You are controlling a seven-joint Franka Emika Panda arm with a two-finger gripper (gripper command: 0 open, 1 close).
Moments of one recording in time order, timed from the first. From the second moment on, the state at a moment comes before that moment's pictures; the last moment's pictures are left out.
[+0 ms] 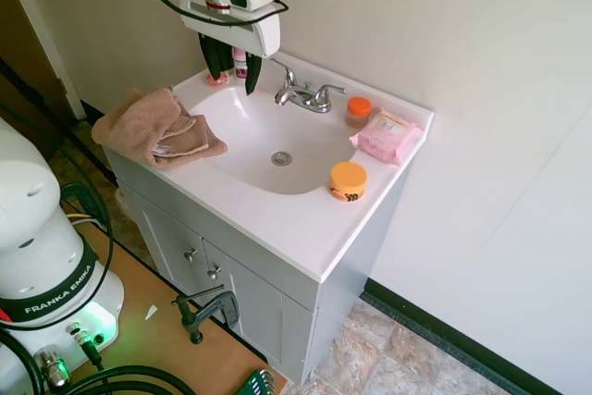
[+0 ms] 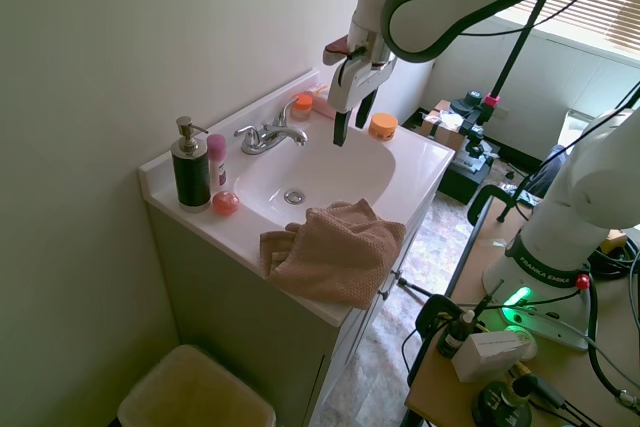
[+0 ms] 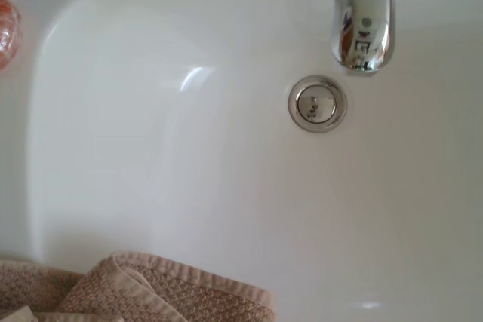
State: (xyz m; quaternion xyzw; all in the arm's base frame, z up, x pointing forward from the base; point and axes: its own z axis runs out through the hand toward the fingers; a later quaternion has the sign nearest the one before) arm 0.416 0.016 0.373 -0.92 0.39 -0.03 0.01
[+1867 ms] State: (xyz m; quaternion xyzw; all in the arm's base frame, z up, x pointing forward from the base) arm 0.328 0.209 0.245 -0.96 0.28 0.00 -0.05
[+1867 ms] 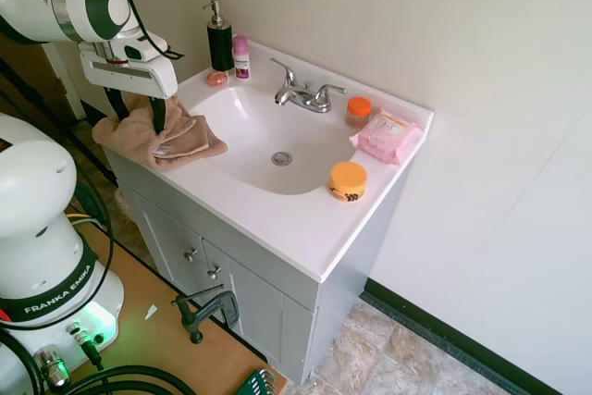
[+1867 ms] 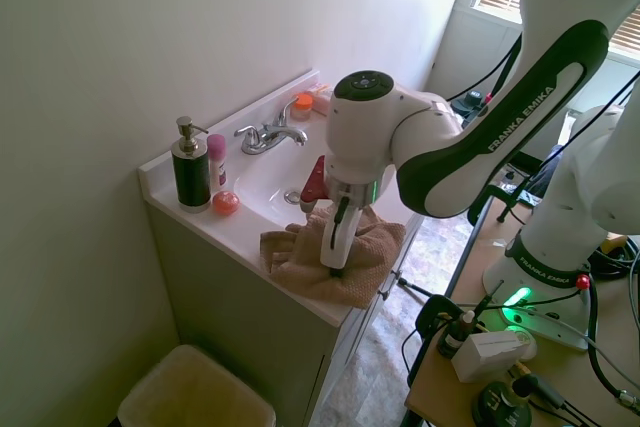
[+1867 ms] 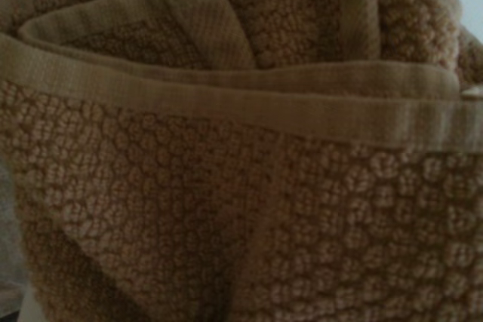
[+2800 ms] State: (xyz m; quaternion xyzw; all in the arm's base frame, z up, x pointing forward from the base) arm 0.329 0.208 0.245 -0.96 0.28 0.00 -0.04
